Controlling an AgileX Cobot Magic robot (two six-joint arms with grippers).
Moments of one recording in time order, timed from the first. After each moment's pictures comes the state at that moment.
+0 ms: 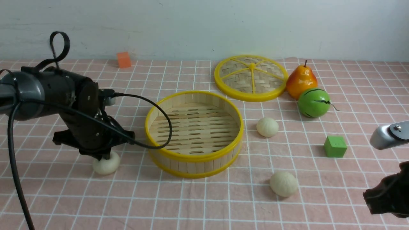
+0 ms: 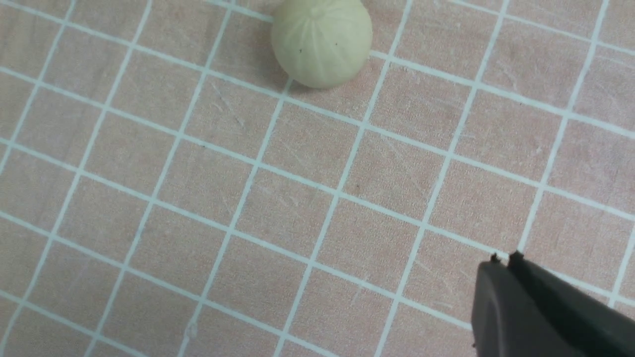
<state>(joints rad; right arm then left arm) 0.08 1.13 -0.67 0.39 0.67 -0.40 -0.21 1.88 -1.27 0.16 0.67 -0.38</state>
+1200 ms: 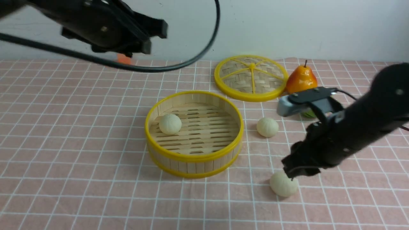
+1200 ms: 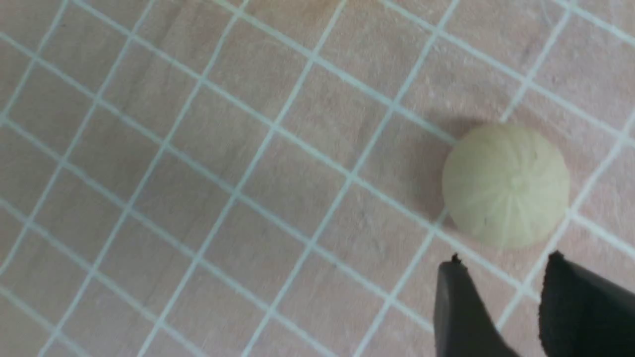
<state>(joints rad) 0.35 1.62 -1.13 0.32 0.77 -0.25 -0.40 1.48 -1.54 0.08 0.80 -0.31</state>
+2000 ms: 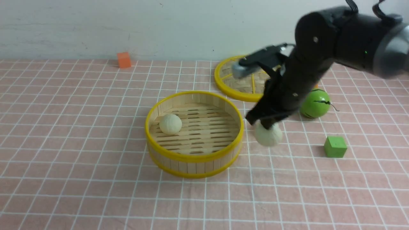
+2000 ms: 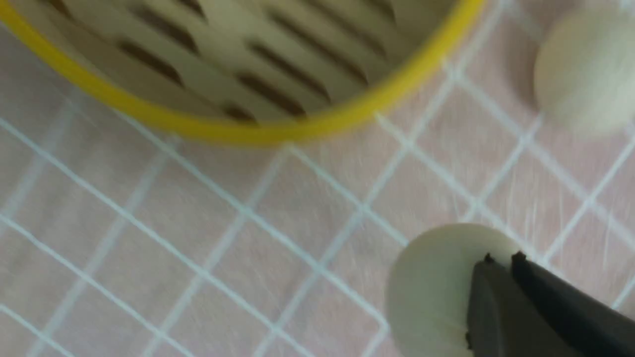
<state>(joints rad) 0.48 1.91 -1.74 0.06 1.04 -0.15 -0.40 0.21 -0.55 0.37 0.83 -0.53</state>
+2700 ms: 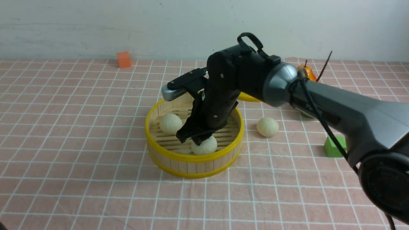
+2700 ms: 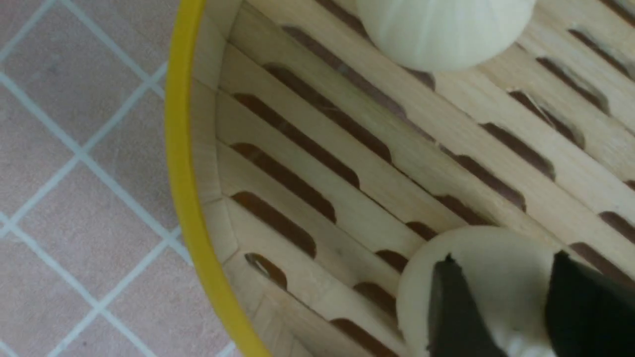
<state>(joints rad) 0.62 2.28 -2.07 0.09 1.01 -0.09 -0.40 0.34 -0.39 0.41 0.61 -0.65</state>
